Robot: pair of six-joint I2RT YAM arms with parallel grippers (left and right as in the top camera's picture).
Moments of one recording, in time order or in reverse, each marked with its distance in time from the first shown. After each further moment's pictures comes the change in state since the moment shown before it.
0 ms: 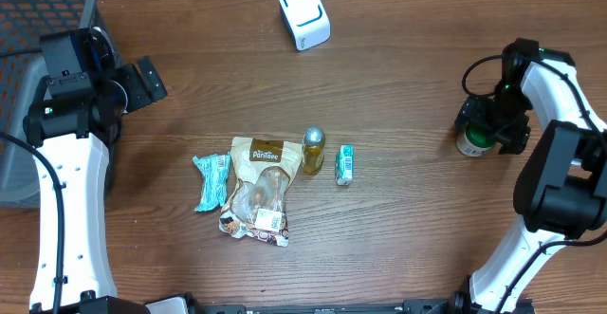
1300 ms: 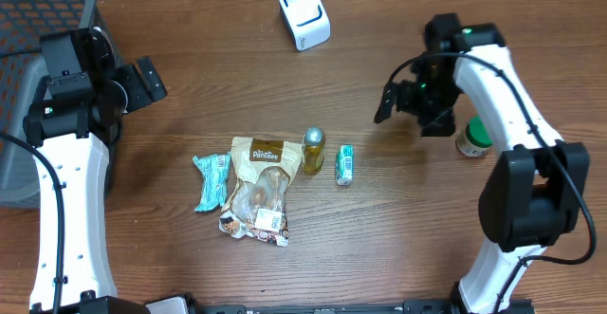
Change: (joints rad) left arm 0.000 0.000 0.000 0.000 0.000 0.000; right arm 0.385 -0.100 0.078 -0.098 -0.297 0.001
